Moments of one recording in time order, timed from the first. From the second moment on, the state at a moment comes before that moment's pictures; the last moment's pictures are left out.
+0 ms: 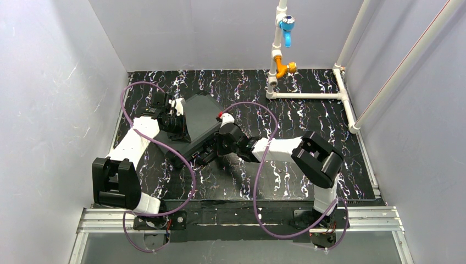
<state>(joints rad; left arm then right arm) -0.15 1.46 1.11 -0.82 0.32 -0.20 1.00 1.88 1.09 0.18 0.10 0.58</state>
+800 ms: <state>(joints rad) -0.15 1.46 1.11 -0.82 0.32 -0.20 1.00 1.96 1.15 0.21 0.06 0.61</state>
